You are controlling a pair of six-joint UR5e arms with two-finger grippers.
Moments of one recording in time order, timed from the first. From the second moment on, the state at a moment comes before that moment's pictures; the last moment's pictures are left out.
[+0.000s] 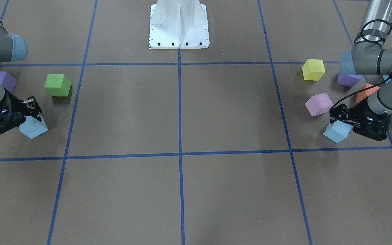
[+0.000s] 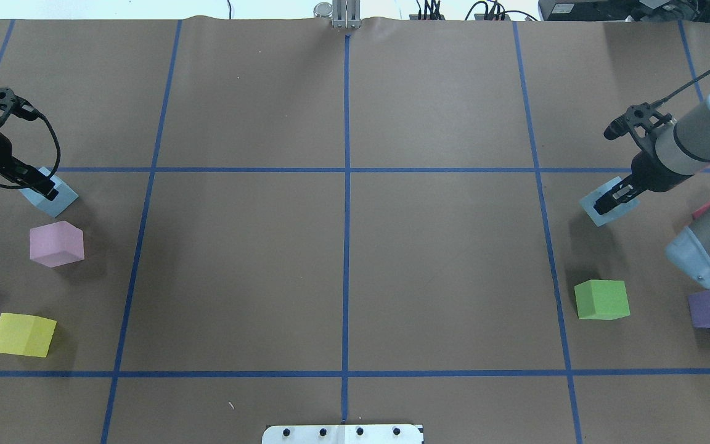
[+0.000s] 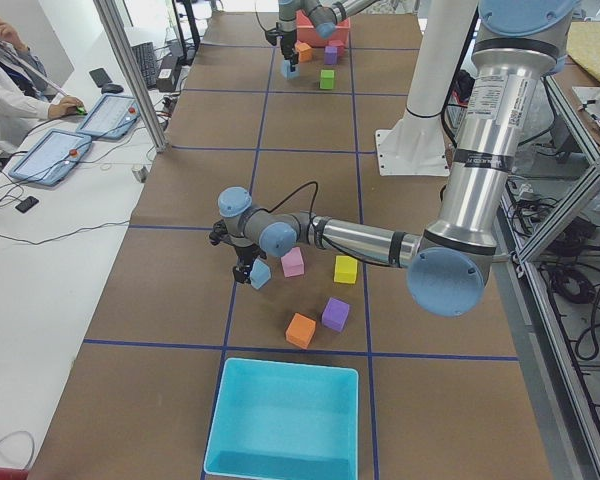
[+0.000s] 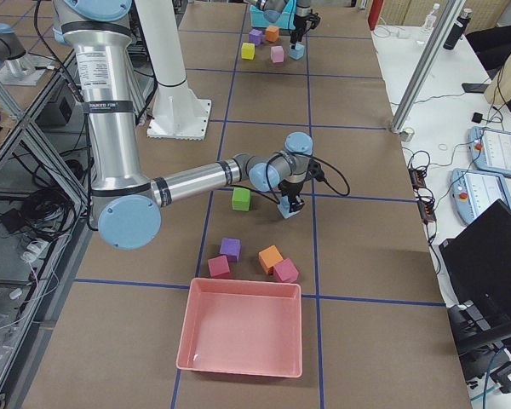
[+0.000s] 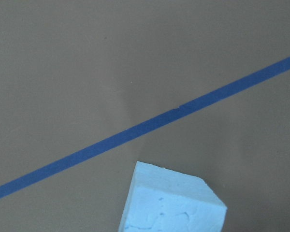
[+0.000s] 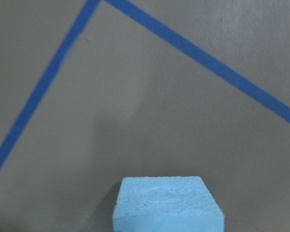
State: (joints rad) left arm -1.07 -1.76 -1.49 -1.88 -2.27 -0.21; right arm 0.96 -1.43 1.70 -1.31 2.20 0.29
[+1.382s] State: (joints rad) left arm -1.02 -1.82 -1.44 -1.87 -2.27 -0.21; right arm 0.73 -0.99 1.68 -1.51 2.09 0.97
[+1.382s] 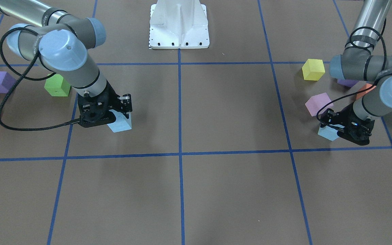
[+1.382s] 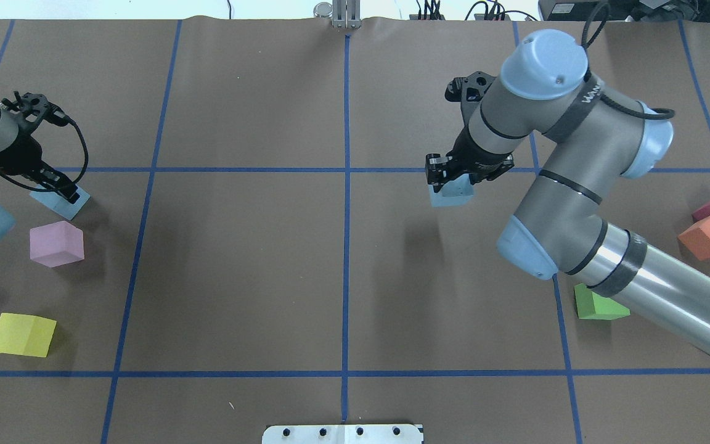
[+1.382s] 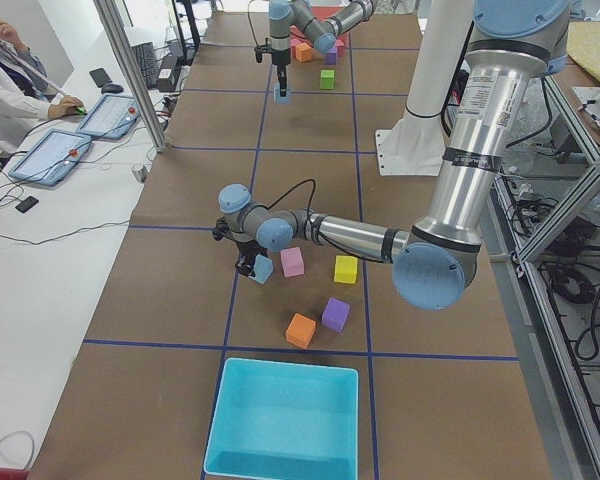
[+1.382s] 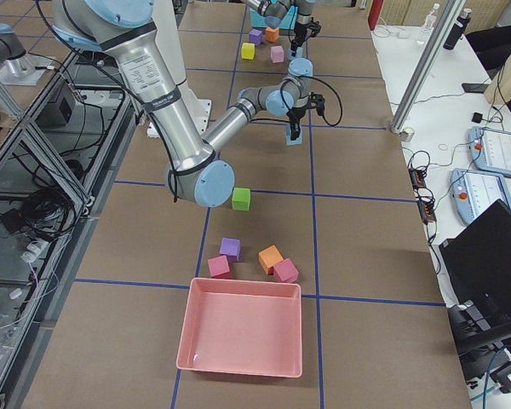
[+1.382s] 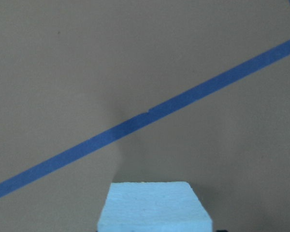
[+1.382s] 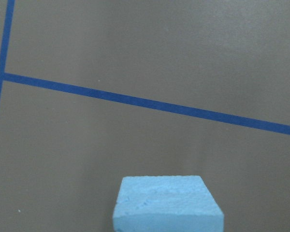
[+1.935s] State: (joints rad) left arm -1.03 -1.93 -1.56 -1.59 -2.28 -0.31; right arm 0.65 -0.82 1.54 -1.50 2.01 1.09
